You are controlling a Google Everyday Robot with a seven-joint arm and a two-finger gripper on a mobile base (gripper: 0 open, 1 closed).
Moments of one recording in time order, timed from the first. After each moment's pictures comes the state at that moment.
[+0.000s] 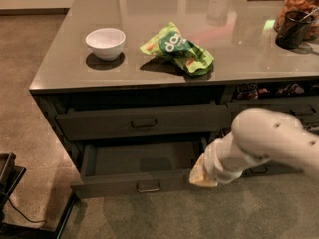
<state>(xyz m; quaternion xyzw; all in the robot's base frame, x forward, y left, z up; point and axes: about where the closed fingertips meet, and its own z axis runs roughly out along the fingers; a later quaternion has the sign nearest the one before) 0.416 -0.114 0.670 -0.63 0.75 0.12 0.17</state>
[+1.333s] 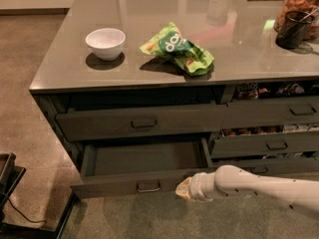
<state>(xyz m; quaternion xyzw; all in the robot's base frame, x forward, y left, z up) 0.490 -0.097 0.409 -0.56 0.76 0.16 0.29</state>
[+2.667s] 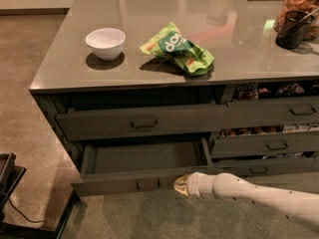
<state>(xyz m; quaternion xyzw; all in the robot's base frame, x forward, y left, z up) 0.525 -0.093 0.391 -0.60 0.70 0.10 0.37</state>
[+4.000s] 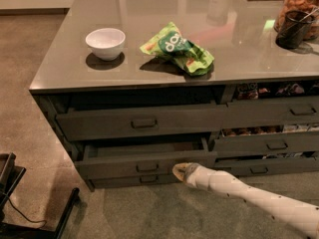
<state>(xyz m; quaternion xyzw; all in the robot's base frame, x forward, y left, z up) 0.601 -0.097 0.375 -0.57 0.68 0.04 0.46</state>
